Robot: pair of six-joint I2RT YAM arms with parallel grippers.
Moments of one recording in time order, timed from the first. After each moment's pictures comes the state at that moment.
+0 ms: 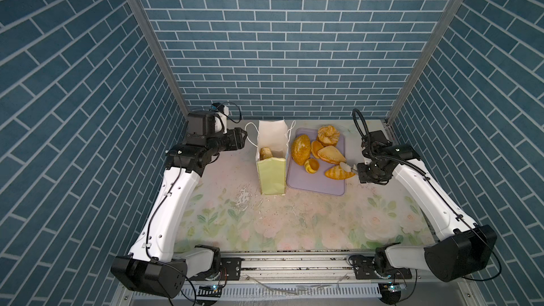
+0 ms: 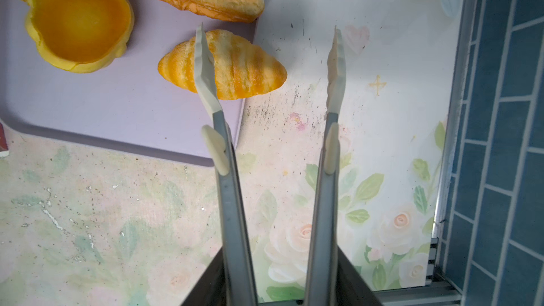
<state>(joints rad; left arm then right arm) -0.17 1.24 1.46 -0.77 0.23 -0.26 0.32 1.34 1.30 -1.23 0.15 0.18</state>
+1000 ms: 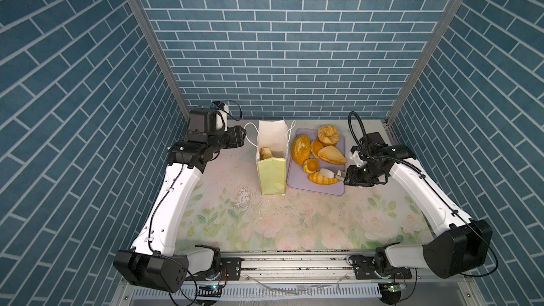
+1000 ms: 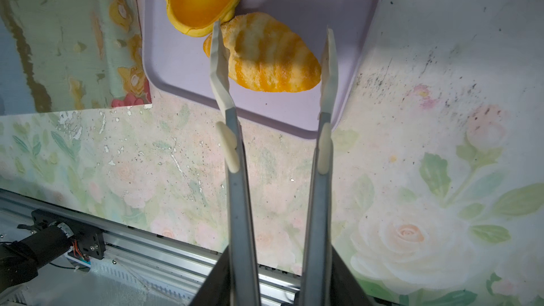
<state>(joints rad) -0.17 1.27 1.47 -0.78 0.19 -0.25 0.33 1.35 1.28 -1.24 -0.22 0.22</state>
